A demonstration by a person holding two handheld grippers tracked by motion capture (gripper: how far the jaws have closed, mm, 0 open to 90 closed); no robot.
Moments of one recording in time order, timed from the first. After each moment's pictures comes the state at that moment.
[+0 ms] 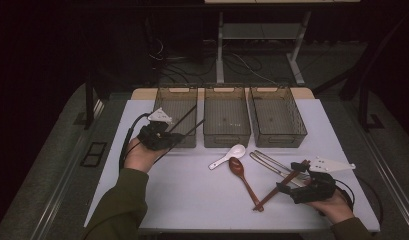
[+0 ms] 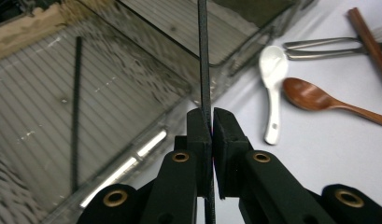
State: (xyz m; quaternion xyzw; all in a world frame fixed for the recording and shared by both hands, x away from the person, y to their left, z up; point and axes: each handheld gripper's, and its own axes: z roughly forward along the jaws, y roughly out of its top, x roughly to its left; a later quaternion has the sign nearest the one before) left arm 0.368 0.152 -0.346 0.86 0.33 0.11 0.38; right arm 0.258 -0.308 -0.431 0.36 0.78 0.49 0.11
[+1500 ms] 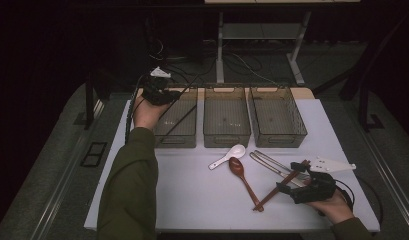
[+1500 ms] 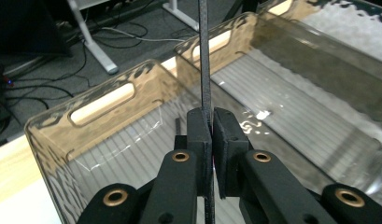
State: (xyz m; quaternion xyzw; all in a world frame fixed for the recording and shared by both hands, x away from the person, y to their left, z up) left arm 0.489 0.158 -0.327 0.81 0.37 0.19 0.41; right arm 0.258 -0.308 -0.430 0.36 0.78 0.50 0.11
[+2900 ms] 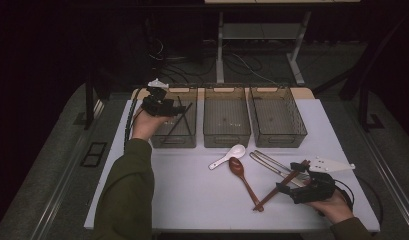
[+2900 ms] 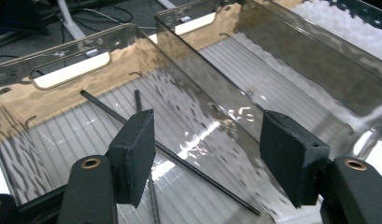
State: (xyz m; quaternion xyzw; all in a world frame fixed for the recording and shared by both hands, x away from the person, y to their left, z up) left arm 0.468 0.161 -0.346 0.81 0.39 0.13 0.42; right arm 0.258 -0.308 -0.431 0.36 0.78 0.50 0.11
